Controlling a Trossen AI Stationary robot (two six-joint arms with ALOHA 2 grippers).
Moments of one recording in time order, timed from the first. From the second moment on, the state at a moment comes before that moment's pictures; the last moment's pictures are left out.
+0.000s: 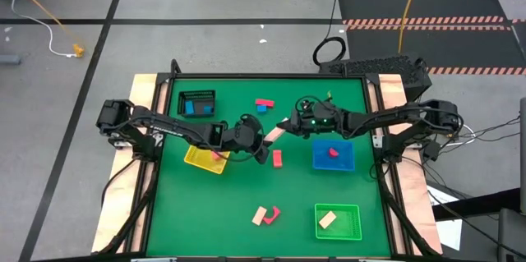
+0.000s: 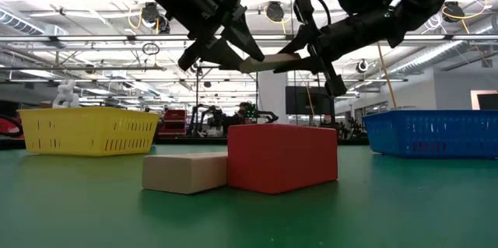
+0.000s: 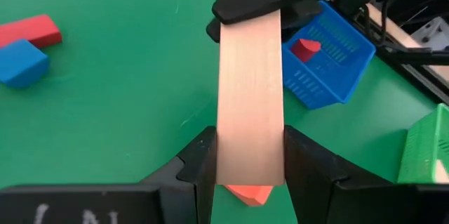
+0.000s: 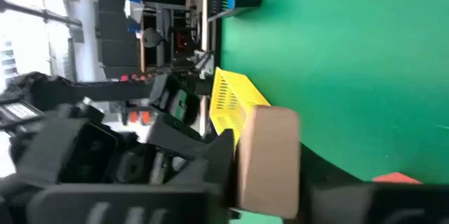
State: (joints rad) left arm -0.07 1.62 1.03 -0.06 -0.30 -0.72; right arm -0.19 1.43 0.58 0.52 -0.10 1.47
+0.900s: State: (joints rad) left arm -0.07 1.62 1.03 -0.03 -0.26 -0.82; right arm -0.23 1.07 0.58 0.06 -0.59 1.28
